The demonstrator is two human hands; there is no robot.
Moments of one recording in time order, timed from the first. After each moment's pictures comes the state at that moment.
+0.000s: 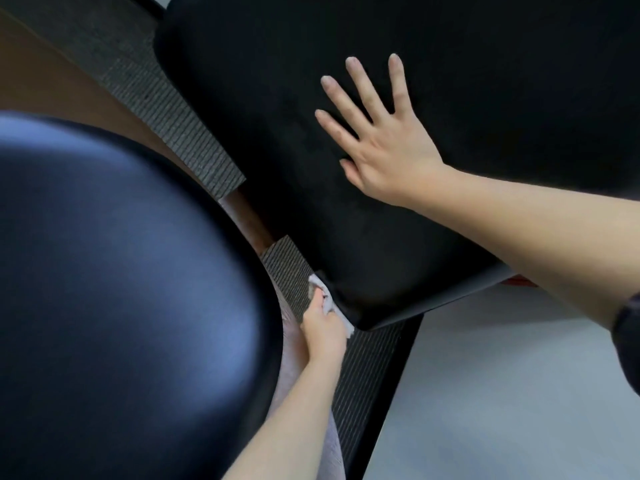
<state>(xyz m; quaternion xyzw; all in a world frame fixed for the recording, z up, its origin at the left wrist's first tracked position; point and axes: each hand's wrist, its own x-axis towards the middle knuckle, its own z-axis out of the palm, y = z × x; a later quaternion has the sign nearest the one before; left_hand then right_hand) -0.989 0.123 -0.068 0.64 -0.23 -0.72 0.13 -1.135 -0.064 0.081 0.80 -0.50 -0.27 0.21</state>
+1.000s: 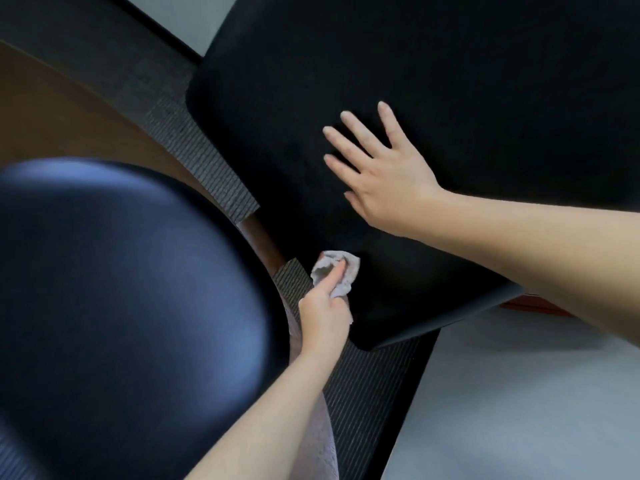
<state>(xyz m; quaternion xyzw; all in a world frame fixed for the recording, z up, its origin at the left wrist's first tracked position) -0.988 0.051 0.038 0.63 -0.40 -0.64 0.19 -1.133 -0.064 0.117 0.79 -0.48 -0.34 0.18</state>
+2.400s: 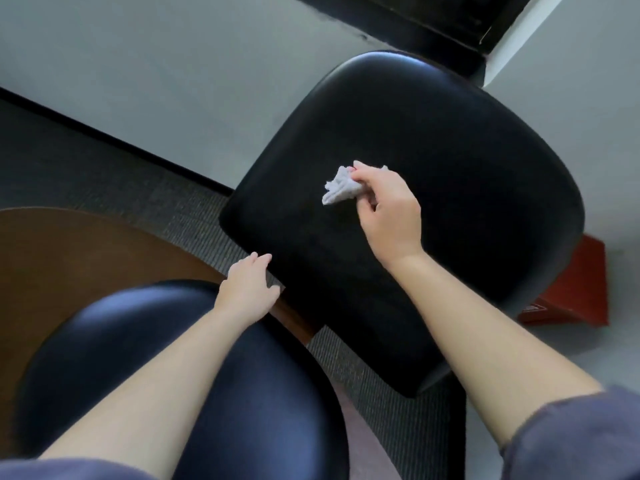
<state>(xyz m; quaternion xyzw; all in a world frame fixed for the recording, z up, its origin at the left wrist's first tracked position) -0.865 -0.168 0.066 0.47 -0.80 -0.36 -0.07 -1.067 -0.102 0.166 0.53 -0.76 0.38 0.05</state>
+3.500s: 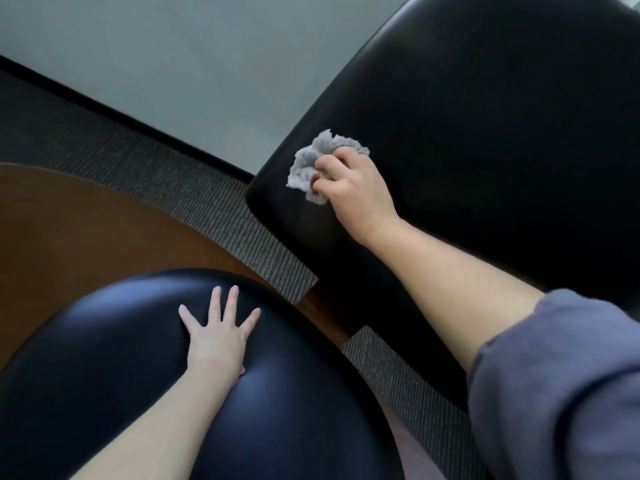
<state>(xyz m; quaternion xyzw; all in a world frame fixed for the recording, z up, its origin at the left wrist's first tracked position) -0.768 -0.164 -0.074 0.35 -0.85 -0.06 -0.38 -1.030 -0.196 0.041 0.68 -0.72 0.10 0.06</state>
